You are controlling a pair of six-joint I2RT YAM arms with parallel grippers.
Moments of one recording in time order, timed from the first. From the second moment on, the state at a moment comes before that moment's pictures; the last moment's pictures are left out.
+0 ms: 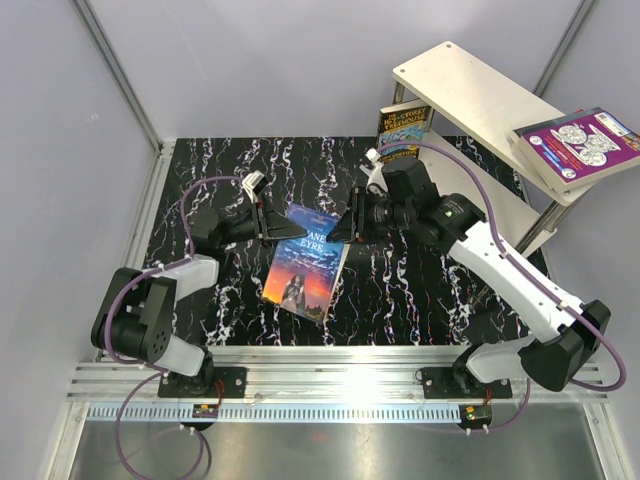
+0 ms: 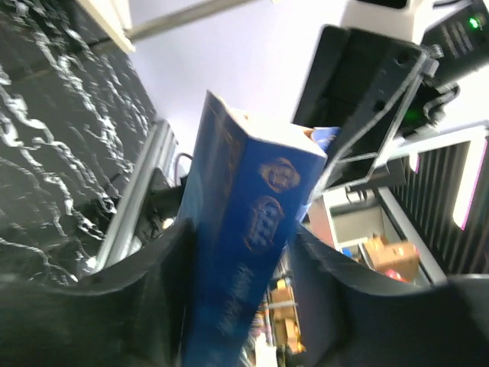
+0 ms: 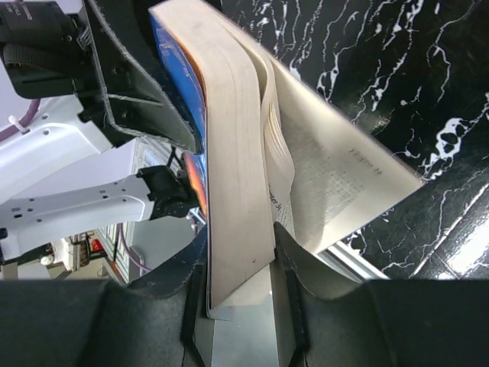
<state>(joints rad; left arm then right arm) -0.25 1.48 0.59 1.18 1.15 -1.57 0.69 1.36 1.43 -0.70 -0.37 0.71</state>
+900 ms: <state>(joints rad) -0.58 1.65 1.26 0.02 0.47 -0.46 0.65 1.05 1.83 -1.15 0.24 0.66</state>
